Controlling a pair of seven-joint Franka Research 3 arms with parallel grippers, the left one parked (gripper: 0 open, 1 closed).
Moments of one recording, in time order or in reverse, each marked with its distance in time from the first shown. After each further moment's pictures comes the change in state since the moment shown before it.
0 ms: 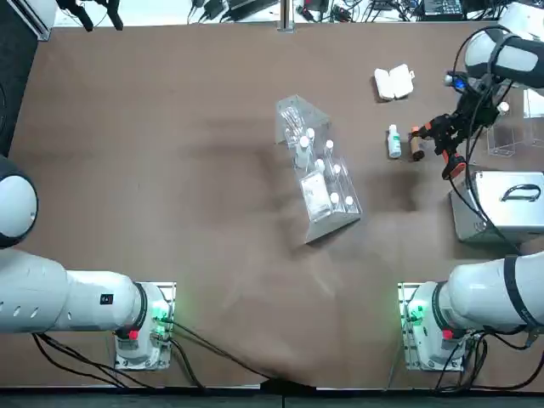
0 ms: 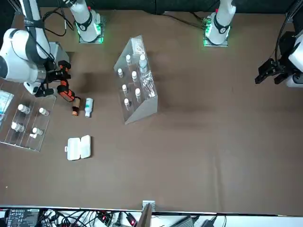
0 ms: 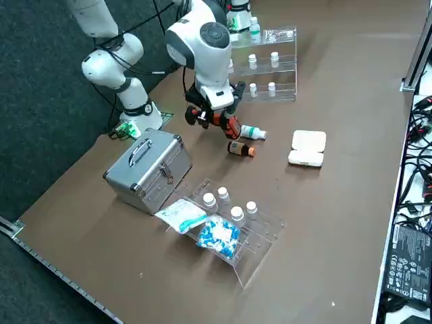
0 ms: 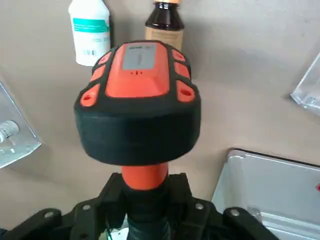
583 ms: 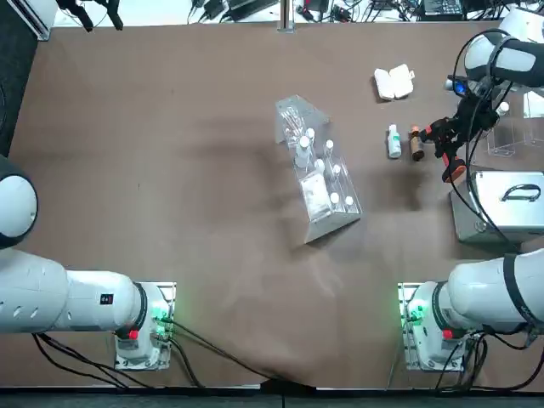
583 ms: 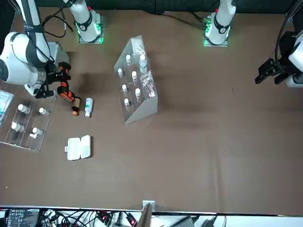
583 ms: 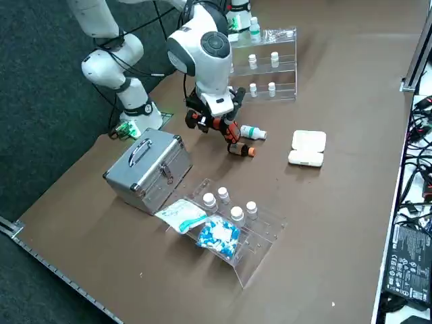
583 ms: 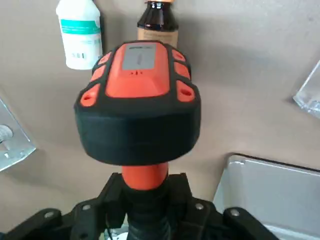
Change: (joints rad) arm -0.009 0.033 0.000 0.000 0.002 0.018 -0.003
